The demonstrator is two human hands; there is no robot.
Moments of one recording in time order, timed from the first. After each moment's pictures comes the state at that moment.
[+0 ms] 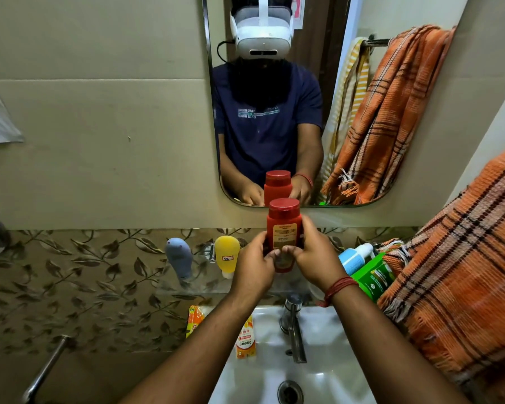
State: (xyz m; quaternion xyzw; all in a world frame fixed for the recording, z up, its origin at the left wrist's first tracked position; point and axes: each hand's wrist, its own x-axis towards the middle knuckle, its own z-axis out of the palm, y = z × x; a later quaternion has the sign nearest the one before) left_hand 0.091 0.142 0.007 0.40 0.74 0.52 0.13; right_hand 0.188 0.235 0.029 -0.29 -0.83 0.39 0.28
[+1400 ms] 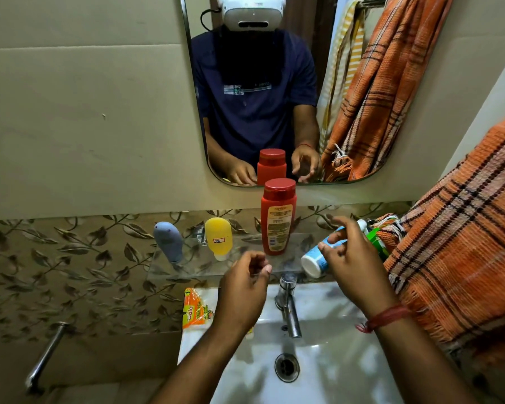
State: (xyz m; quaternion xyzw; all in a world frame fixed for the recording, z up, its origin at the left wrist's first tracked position) left_hand 0.119 0.087 -0.033 0.38 0.75 0.52 0.14; right_hand 0.266 0.224 0.016 -0.39 -0.81 0.30 0.33
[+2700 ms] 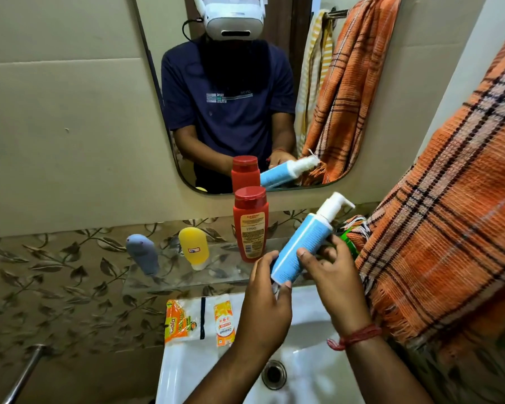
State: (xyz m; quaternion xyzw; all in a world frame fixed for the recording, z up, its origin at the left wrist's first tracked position) left_hand 0.187 0.114 -0.027 0.45 0.69 0.55 0.14; right_hand 0.275 0.213 -0.001 -0.36 -0.58 0.60 0.42
